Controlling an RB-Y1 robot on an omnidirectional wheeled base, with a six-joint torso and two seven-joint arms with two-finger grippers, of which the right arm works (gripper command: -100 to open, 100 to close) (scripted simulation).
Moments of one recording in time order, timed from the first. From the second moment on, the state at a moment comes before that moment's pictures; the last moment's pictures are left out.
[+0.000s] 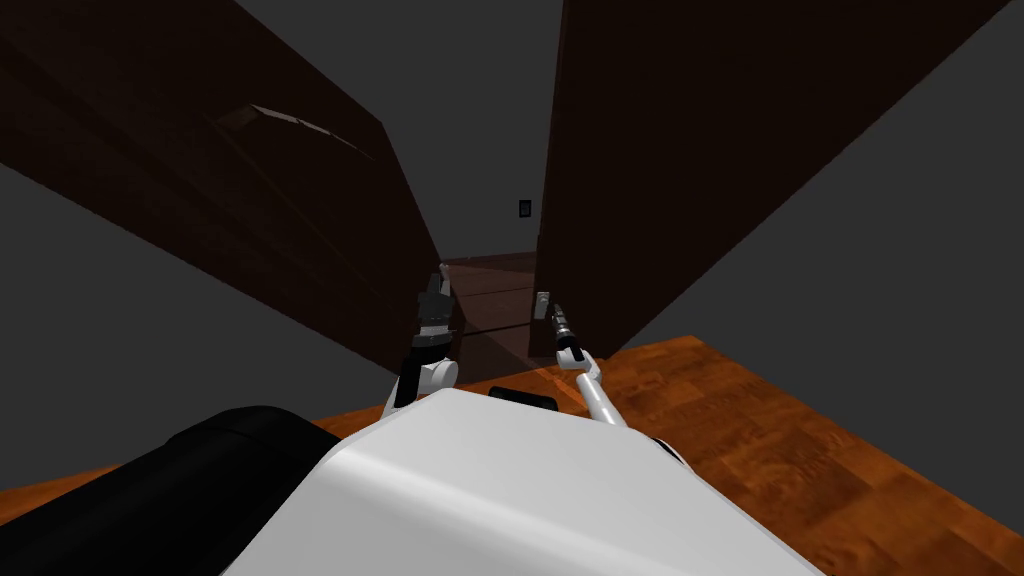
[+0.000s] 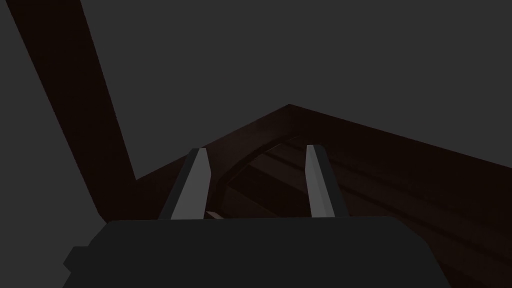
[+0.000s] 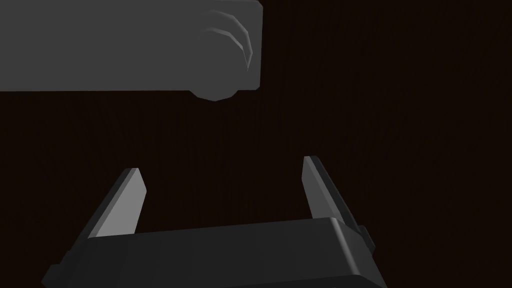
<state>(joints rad) -0.23 -0.05 0.08 -1.02 0.00 -0.33 -0.03</state>
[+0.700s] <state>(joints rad) -0.23 -0.05 0.07 -1.01 0.00 -0.34 -0.03</state>
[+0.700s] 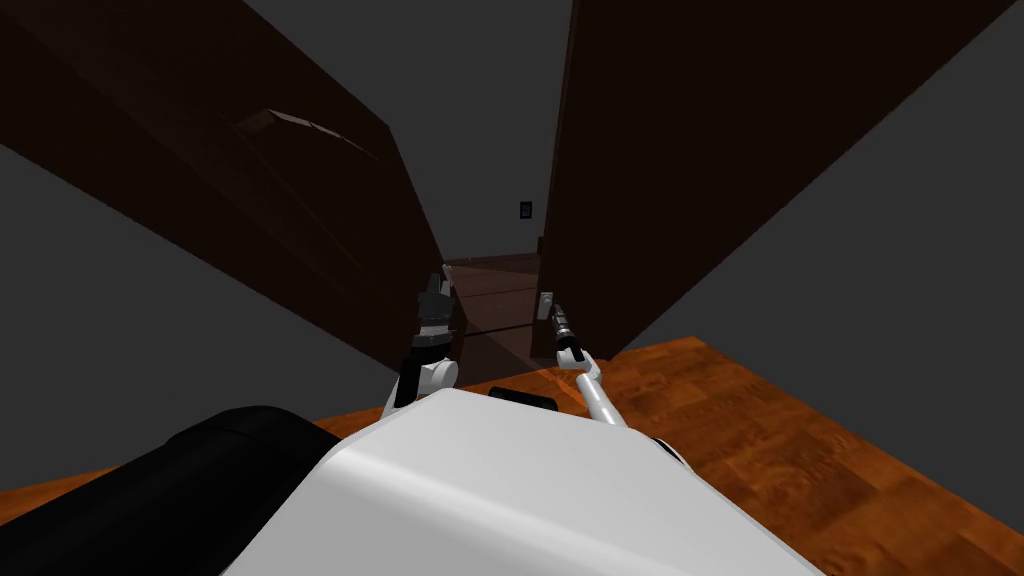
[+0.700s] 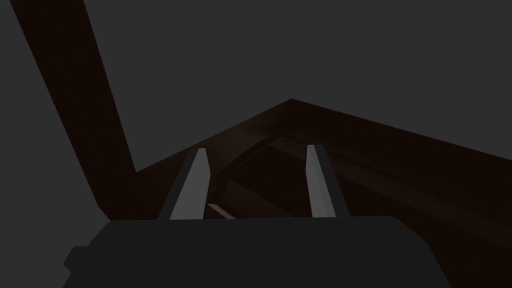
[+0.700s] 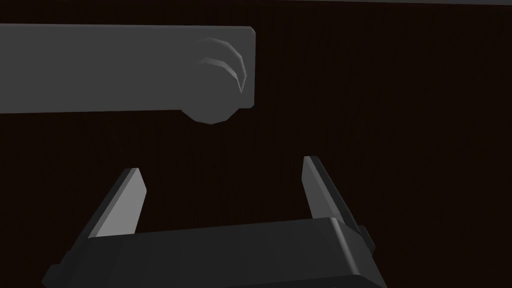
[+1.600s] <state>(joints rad) -0.24 -0.04 0.06 -1.00 0.00 -0.36 -0.02</state>
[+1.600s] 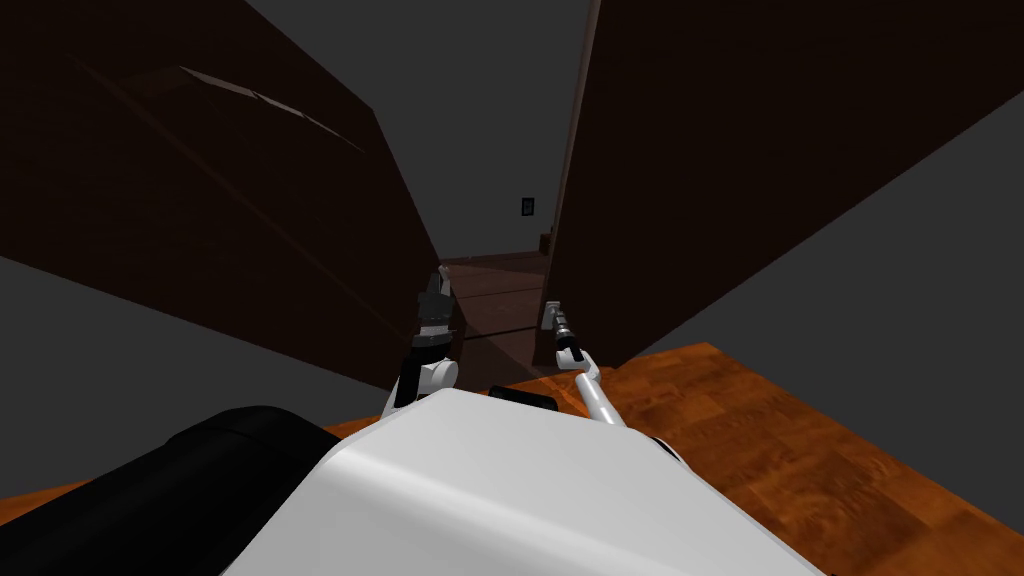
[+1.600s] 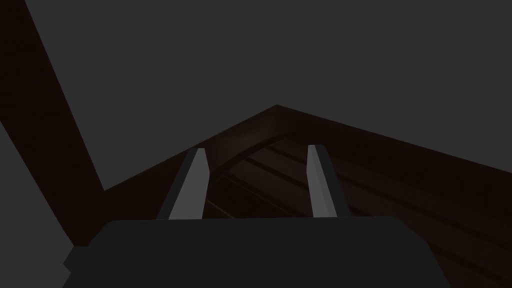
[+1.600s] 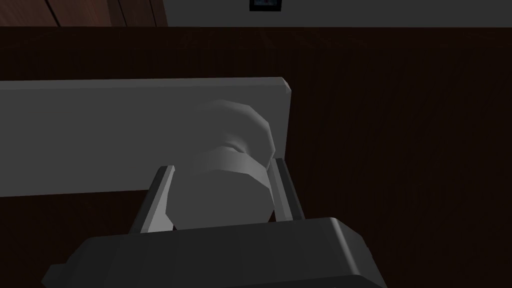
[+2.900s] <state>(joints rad) -0.25 -0.07 -0.03 -0.97 -0.02 -0.36 0.00</state>
